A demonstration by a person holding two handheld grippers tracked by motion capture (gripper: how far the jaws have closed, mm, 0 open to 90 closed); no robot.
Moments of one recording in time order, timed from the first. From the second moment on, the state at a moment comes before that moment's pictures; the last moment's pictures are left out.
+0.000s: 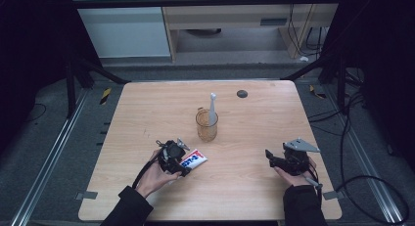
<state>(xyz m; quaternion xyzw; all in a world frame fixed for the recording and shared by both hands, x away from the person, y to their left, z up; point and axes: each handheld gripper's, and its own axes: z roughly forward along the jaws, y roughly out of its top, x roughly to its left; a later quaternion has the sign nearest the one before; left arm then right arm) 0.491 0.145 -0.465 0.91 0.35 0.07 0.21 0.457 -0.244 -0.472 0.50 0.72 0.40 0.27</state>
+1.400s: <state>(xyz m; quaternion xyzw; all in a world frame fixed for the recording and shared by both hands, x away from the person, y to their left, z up) 0.478 0.186 -0.403 0.84 0.42 0.14 0.32 0.457 -0.246 -0.475 0.50 0.72 0.40 0.28</state>
